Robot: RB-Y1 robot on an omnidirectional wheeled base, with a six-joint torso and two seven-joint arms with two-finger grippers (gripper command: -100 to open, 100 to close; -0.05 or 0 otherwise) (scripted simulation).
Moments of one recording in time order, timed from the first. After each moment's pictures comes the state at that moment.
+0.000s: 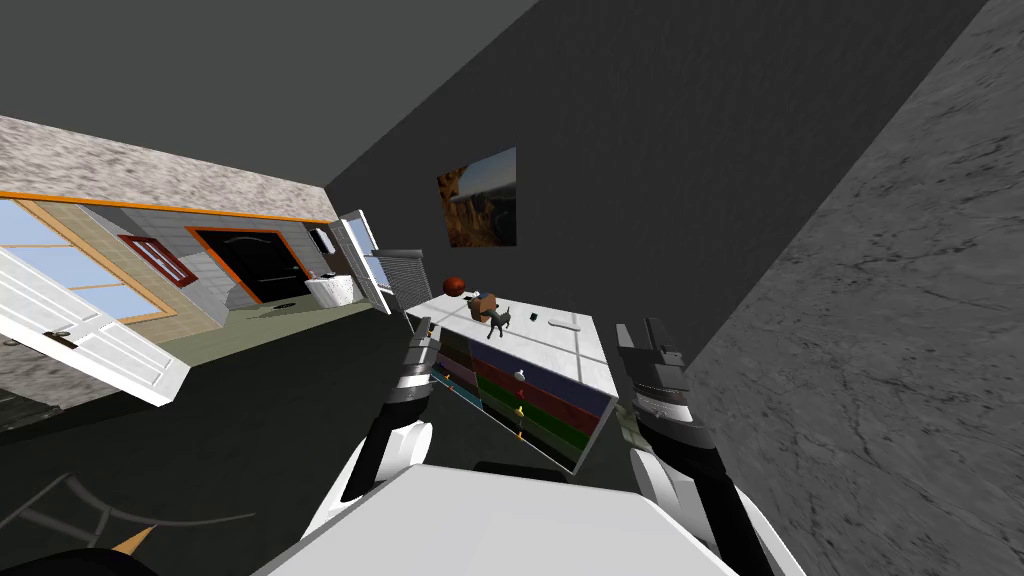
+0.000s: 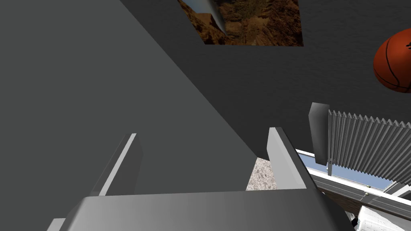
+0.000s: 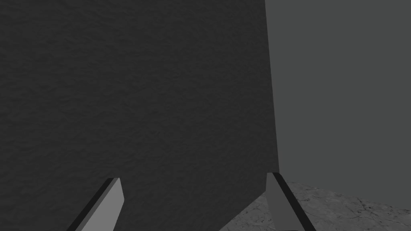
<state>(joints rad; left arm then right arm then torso) 0.48 0.03 0.02 -2.22 0.07 -0.40 -0.13 0.51 -0.05 -0.07 -2.30 0.05 -0.54 -0.12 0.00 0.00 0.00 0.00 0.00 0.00</state>
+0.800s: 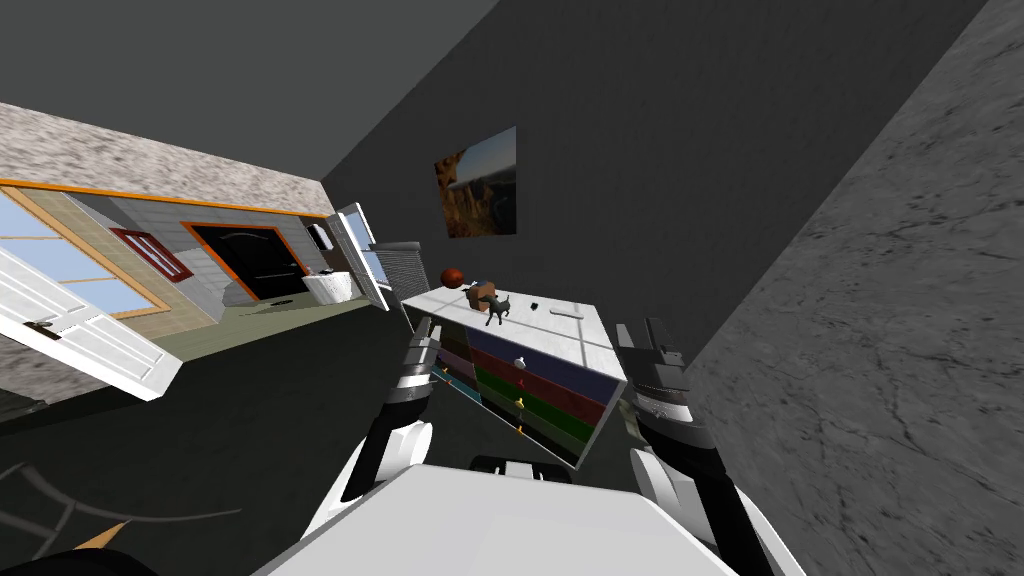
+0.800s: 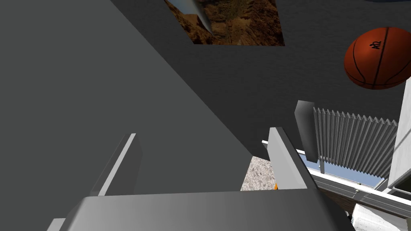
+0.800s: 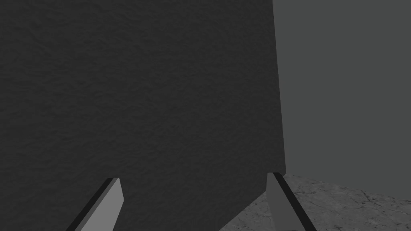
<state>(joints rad) 0.48 0.03 0.02 -2.22 0.07 -0.40 -0.13 0.51 -0.05 -0.07 -2.30 0.05 -0.54 -0.12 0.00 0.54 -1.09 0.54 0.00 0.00</state>
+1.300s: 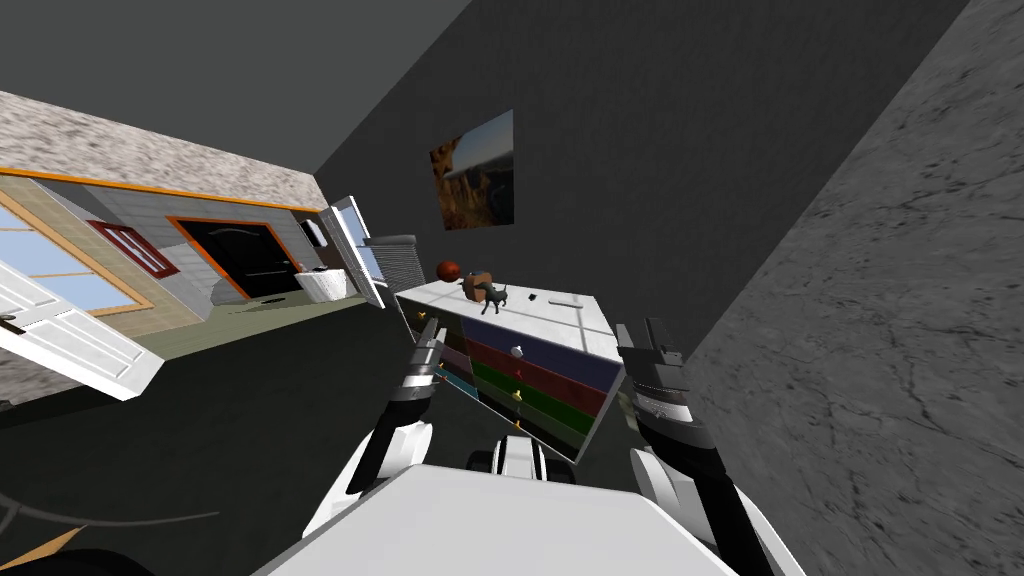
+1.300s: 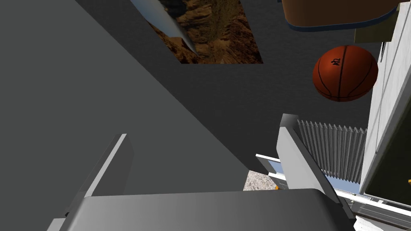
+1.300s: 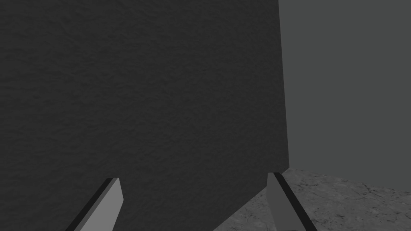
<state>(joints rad) 0.46 0.09 0.01 -2.17 0.06 -0.40 -0.14 0.51 -0.05 -0.07 -2.30 0.05 -0.54 -0.12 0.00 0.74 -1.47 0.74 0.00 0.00</state>
